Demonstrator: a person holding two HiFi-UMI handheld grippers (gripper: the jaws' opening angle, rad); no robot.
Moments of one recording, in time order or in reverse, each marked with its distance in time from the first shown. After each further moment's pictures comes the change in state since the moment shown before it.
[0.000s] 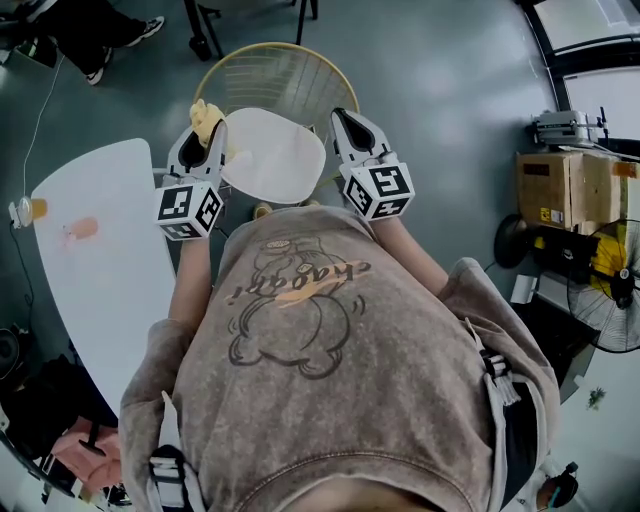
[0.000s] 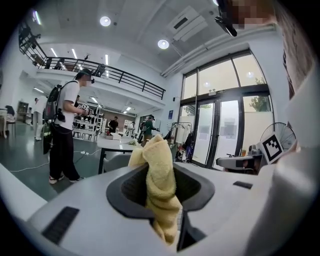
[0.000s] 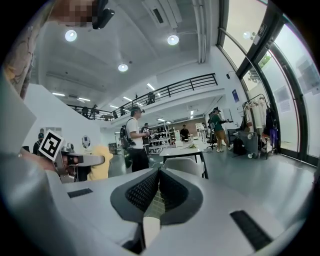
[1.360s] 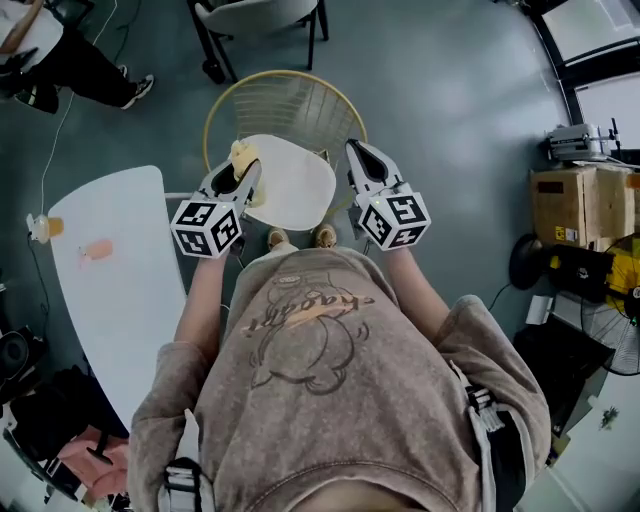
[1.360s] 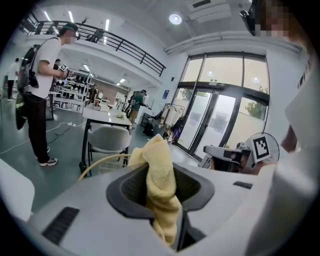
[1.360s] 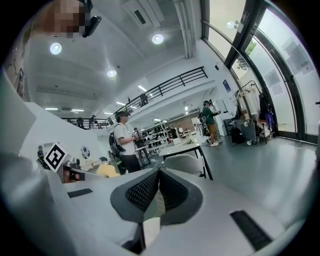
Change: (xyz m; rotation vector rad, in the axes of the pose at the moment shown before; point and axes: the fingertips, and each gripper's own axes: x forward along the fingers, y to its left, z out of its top) left arm 0.028 -0.039 -0.049 -0.139 0.290 -0.160; right arm -0.005 -0.024 -0.004 0.154 0.014 0.002
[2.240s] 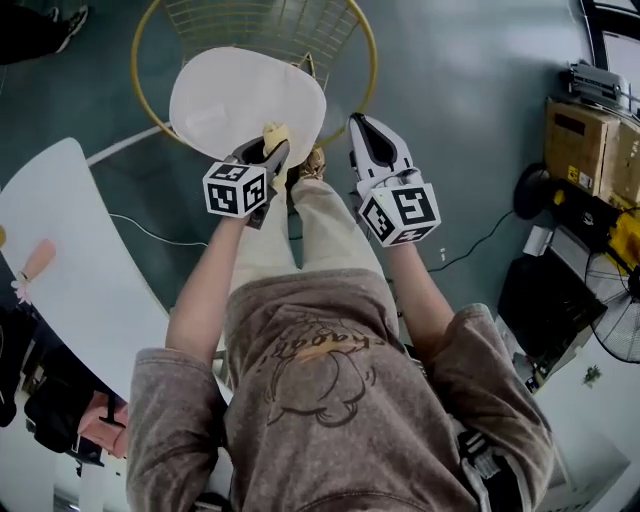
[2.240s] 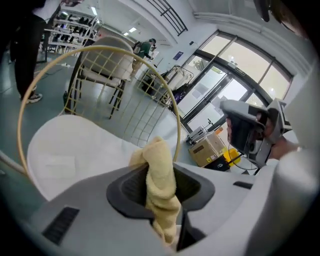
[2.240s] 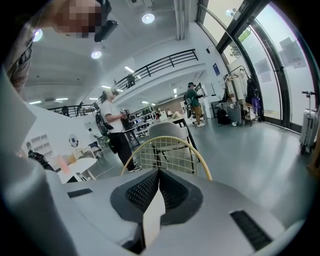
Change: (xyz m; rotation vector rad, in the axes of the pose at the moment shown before) left arm 0.151 0.005 -0.309 -0.247 0.433 -0.149; right arm 0.005 -0.079 -0.186 0.048 0.204 -0.133
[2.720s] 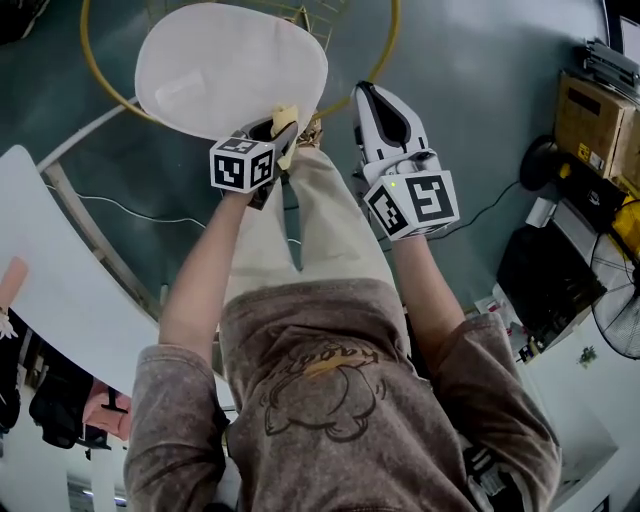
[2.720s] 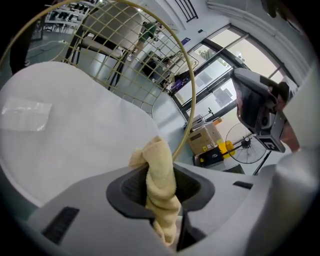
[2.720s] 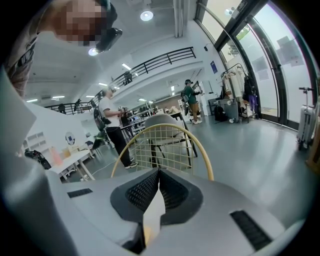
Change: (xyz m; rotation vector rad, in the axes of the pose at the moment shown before) left arm 0.084 0.037 -0.093 -0.077 0.159 -0.073; right arm 0.034 -0.021 -0.052 -0.001 0.019 -0.032
